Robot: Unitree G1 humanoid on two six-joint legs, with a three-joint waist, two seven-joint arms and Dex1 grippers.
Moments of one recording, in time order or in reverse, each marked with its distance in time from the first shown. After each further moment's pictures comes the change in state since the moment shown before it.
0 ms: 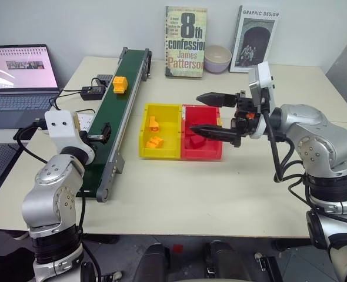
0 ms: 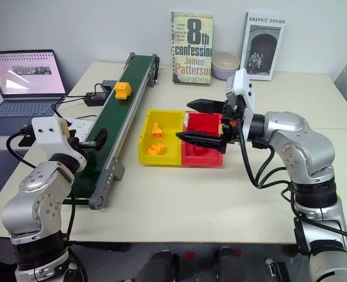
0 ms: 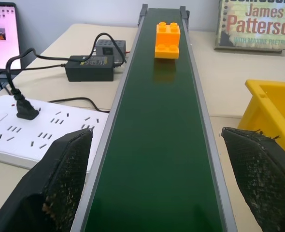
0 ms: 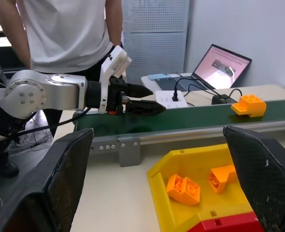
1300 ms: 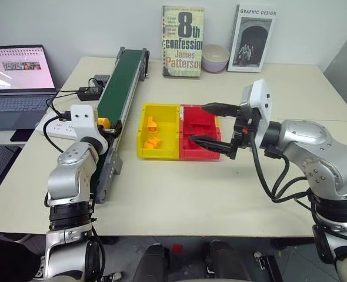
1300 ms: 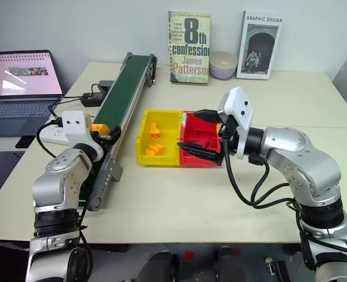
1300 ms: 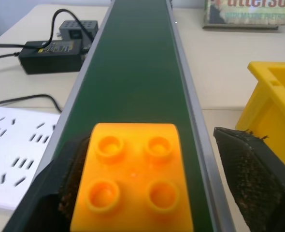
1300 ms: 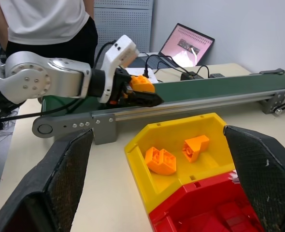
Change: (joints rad) left arm -0.117 -0.003 -0.069 0.292 0.058 -0.115 -0.010; right arm 0.120 -0.042 0.007 -0.226 -0.029 0.070 -0.219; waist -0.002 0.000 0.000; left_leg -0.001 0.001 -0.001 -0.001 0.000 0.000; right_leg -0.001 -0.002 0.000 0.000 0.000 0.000
